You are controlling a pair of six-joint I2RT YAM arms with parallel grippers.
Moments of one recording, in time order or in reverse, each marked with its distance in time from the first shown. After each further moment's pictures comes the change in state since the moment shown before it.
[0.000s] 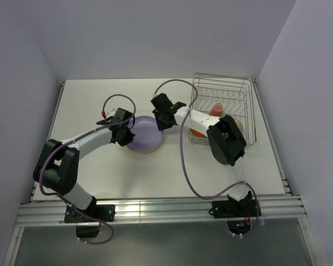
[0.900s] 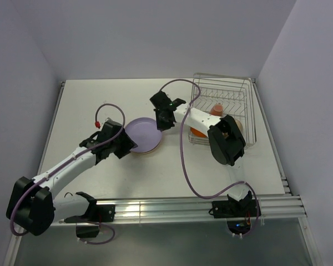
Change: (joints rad) left arm -0.030 -0.411 -0.230 0.021 0.154 -0.069; right arm 0.003 0.007 0.077 -0.143 0.014 0.171
